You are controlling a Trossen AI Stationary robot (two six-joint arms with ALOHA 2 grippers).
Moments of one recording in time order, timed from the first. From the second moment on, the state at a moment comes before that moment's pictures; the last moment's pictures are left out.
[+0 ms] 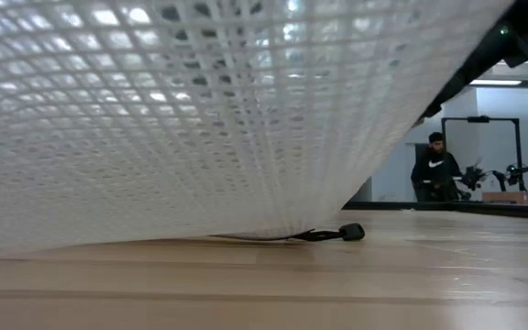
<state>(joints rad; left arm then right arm) -0.19 1.75 1.21 -0.40 -0.31 0.03 0.03 1.12 0.51 0.01 0.17 0.05</state>
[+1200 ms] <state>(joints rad) -0.19 1.75 1.21 -0.41 -0.27 0.06 0.14 1.24 0.86 -0.44 0.13 -0.01</state>
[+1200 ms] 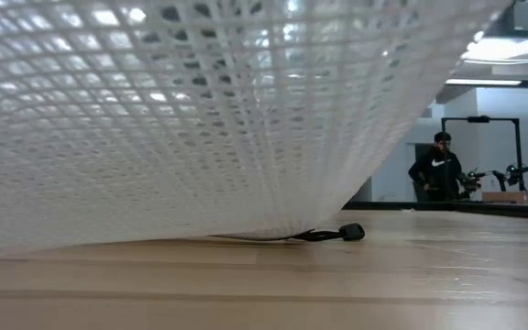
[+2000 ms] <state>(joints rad) -0.25 1.76 1.27 -0.42 -0.34 0.04 0.02 1.29 0.96 -0.68 0.03 0.07</state>
